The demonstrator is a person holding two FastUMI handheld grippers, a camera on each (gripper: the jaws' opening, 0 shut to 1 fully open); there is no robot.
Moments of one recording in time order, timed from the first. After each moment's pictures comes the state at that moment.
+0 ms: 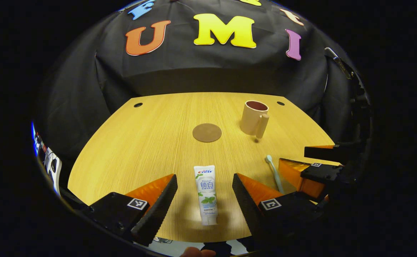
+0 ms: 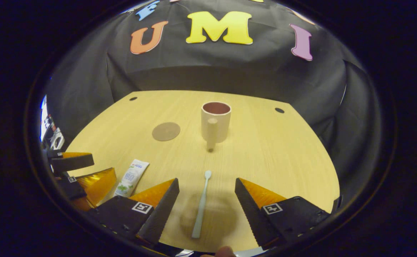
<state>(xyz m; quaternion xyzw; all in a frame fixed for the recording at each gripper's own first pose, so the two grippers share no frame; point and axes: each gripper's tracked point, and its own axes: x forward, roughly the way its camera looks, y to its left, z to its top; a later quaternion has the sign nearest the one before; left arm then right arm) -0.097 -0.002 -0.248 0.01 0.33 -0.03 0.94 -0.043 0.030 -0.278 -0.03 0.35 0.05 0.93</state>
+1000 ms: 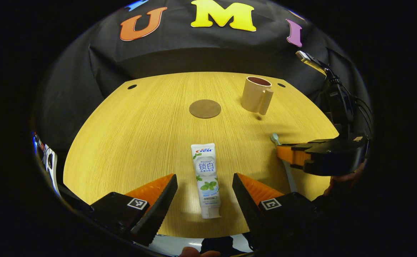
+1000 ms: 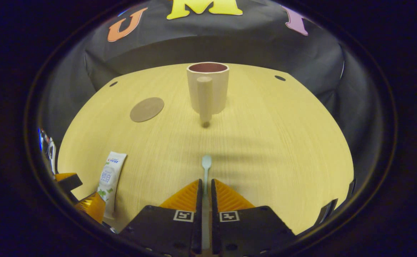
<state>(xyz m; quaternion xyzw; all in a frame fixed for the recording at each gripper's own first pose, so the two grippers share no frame) -0.111 0.001 -0.290 0.01 0.39 -0.05 0.92 -0.022 0.033 -0.345 0.01 0.44 0.01 0.90</state>
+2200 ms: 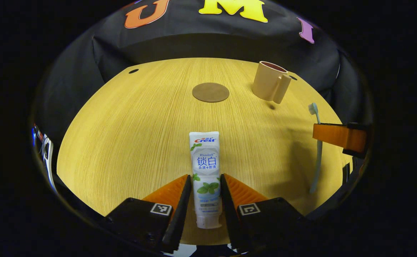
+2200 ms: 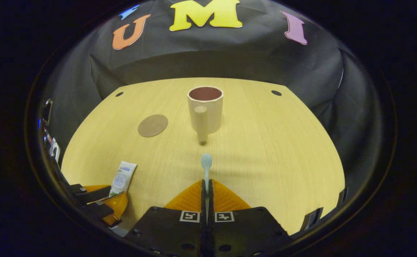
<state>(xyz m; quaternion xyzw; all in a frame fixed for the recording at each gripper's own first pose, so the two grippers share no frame) -0.097 0.002 -0.330 -0.01 0.44 -0.02 0.90 -0.022 0.019 -0.287 0.00 0.39 0.02 0.92</state>
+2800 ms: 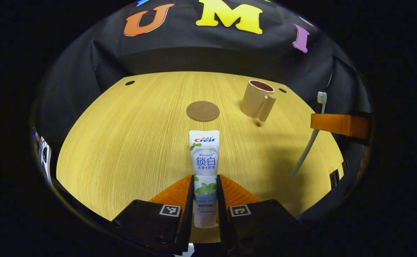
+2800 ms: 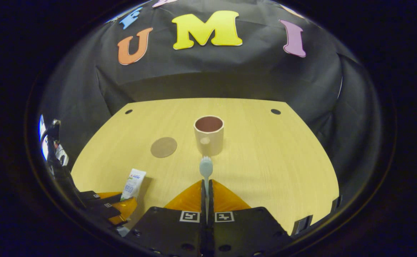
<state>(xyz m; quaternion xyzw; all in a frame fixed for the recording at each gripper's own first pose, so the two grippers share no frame) -0.088 -0.007 -0.276 -0.02 0.37 -0.06 0.93 -0.016 0.021 -0.214 0.01 0.33 0.05 0.94</state>
